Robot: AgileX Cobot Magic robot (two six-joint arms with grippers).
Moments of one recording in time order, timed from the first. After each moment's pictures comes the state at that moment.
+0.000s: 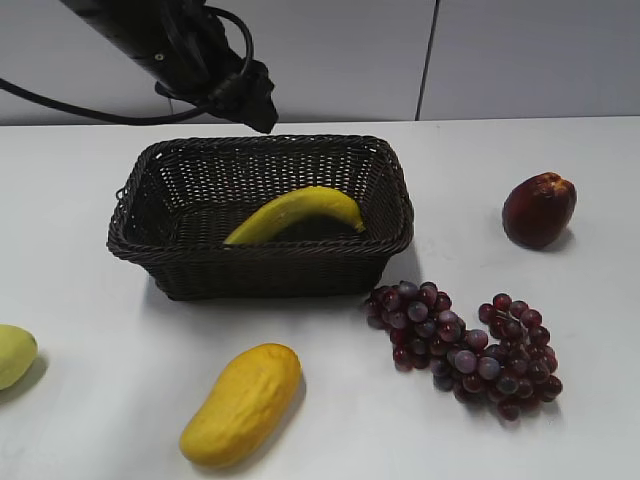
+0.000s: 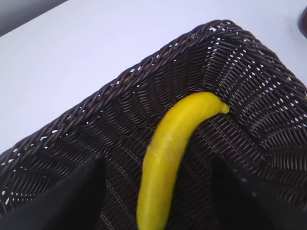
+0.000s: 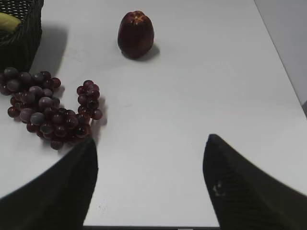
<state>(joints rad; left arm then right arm) -0.49 1.86 -1.52 -0.26 0.72 0.36 0.08 -0.01 -0.50 0.04 1.05 -0.01</state>
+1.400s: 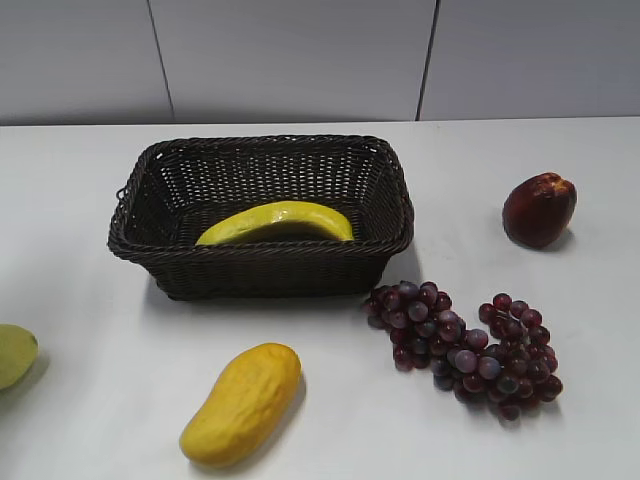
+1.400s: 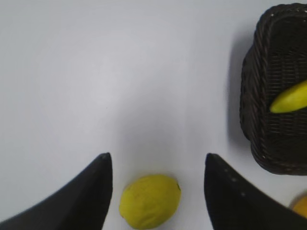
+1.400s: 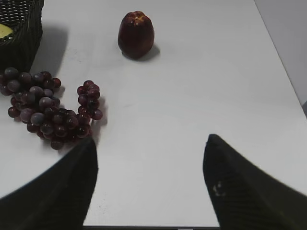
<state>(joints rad) 0.07 1.55 -1.44 -0.18 1.21 0.14 0.08 -0.01 -0.50 0.04 1.05 -0.01</state>
